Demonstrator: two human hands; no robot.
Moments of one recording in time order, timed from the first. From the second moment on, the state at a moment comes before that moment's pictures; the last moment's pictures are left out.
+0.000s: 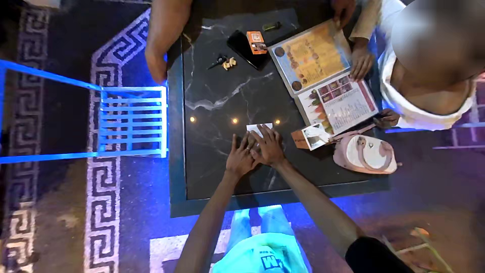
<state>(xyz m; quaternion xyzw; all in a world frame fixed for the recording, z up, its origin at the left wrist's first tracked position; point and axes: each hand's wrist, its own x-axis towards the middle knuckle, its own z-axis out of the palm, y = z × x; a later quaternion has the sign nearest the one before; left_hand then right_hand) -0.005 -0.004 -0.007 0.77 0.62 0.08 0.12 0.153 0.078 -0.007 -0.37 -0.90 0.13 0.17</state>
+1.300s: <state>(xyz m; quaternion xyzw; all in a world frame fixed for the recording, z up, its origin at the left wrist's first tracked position) 0.001 0.000 0.012 0.68 0.69 0.08 0.24 0.111 0.074 0.038 -0.30 -0.92 0.26 0.04</state>
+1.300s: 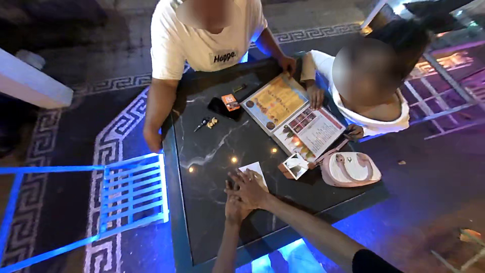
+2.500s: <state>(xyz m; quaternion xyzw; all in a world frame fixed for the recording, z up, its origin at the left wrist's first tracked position) -0.004 -0.005 0.000 0.76 0.59 0.26 0.08 0.184 0.008 0.034 -0.44 -0.83 0.15 0.30</state>
